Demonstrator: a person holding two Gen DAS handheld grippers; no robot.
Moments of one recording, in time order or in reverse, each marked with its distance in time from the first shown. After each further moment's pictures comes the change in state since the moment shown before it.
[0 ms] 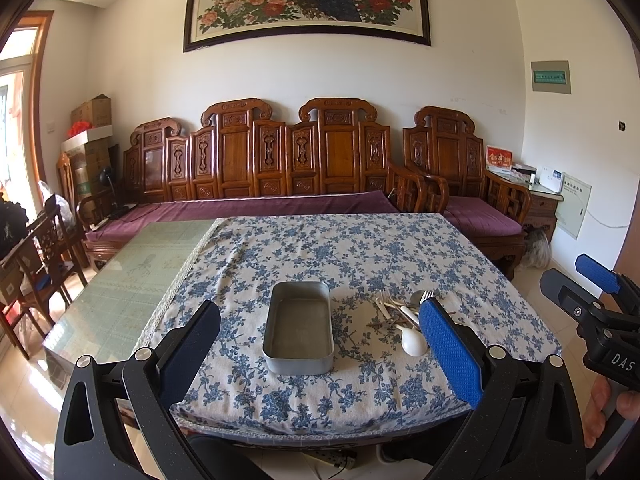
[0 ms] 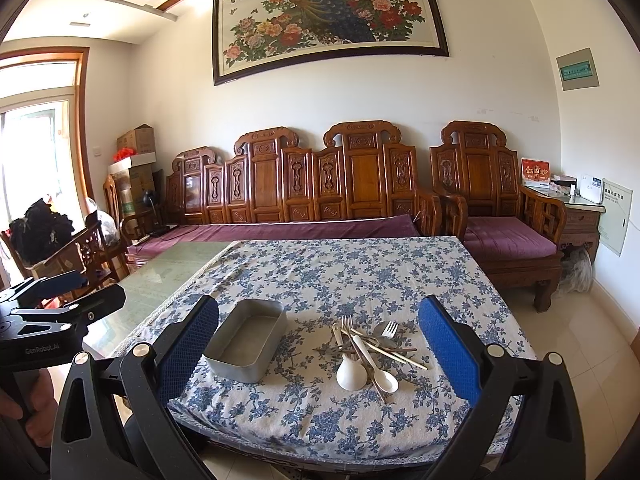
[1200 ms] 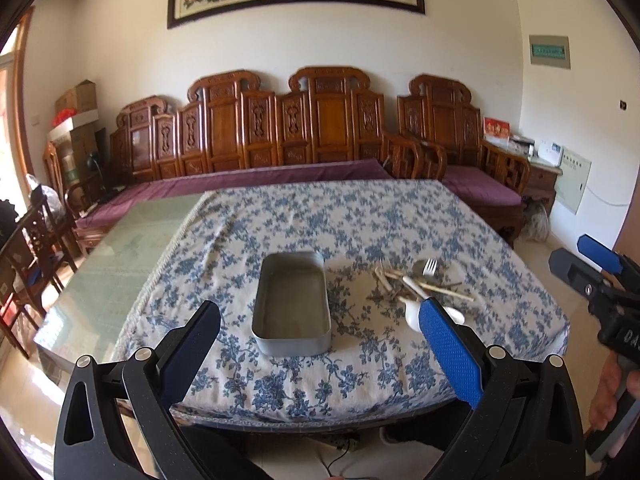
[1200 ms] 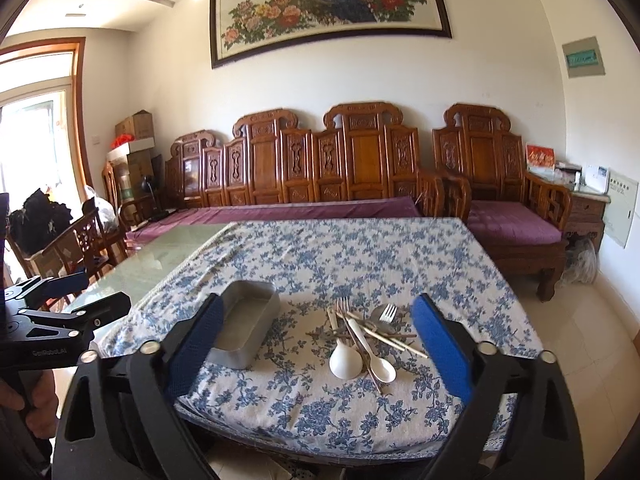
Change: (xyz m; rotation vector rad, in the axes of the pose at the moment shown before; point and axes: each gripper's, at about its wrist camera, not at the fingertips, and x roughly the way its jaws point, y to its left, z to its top) left arm 0.051 -0.006 -0.014 0.032 0.117 -0.024; right arm 0.038 -0.018 -0.016 0.009 0.083 0.021
